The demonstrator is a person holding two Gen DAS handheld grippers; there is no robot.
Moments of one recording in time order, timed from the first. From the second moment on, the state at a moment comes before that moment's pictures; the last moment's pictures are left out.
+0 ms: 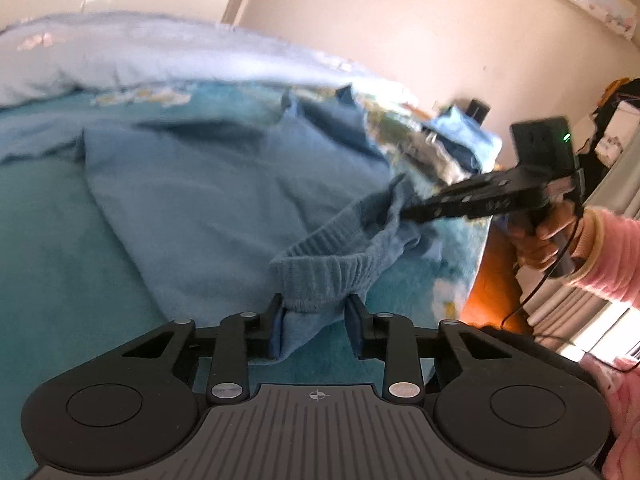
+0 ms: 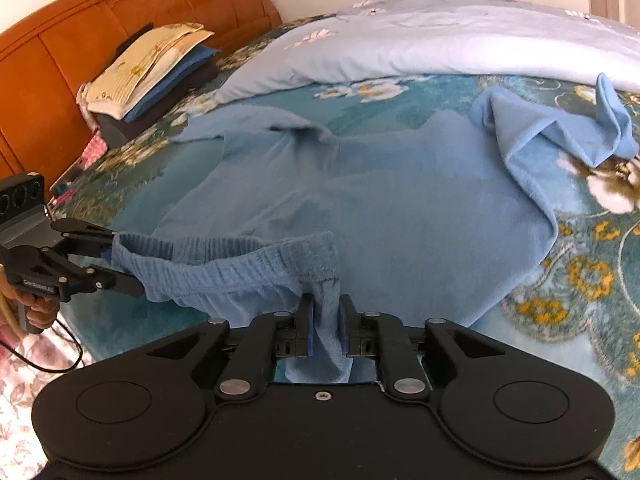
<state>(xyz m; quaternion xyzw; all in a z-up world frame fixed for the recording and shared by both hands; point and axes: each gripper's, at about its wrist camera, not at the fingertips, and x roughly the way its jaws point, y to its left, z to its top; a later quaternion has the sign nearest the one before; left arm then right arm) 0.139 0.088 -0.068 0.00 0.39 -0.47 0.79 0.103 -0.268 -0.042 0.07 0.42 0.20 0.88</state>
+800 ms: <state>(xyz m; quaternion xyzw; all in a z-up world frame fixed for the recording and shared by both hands) 0.125 0.084 -0.065 0.03 0.36 -0.46 0.81 0.104 -0.277 -0.055 0.12 0.43 0.23 0.86</state>
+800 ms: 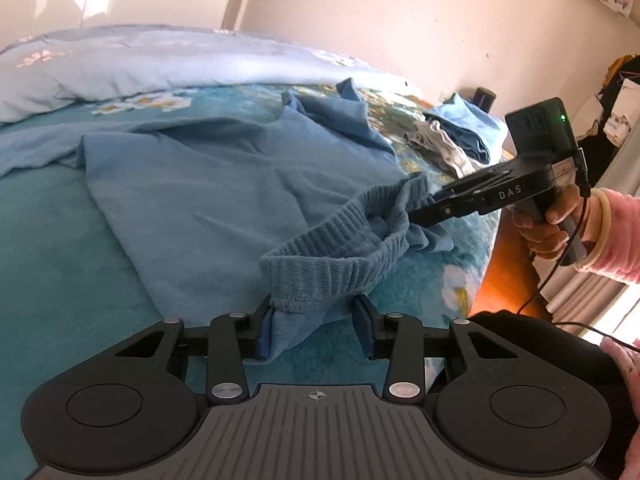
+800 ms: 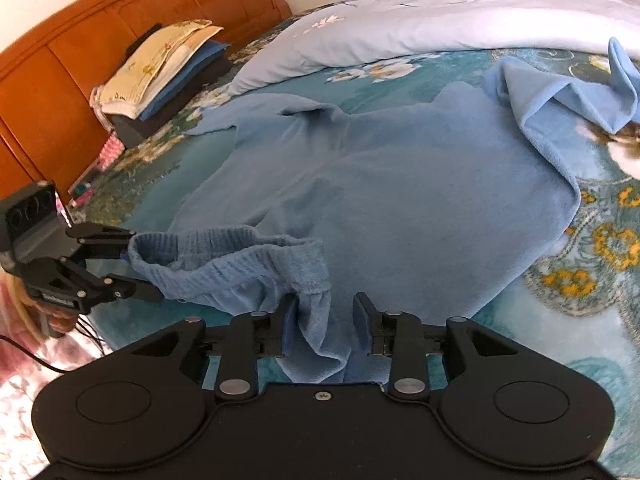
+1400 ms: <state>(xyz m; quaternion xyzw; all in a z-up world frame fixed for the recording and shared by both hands) 0.112 0.067 -0.021 0.02 0.29 -0.32 0.90 0.103 -0.255 -0.009 0.06 0.34 0.14 0.93</state>
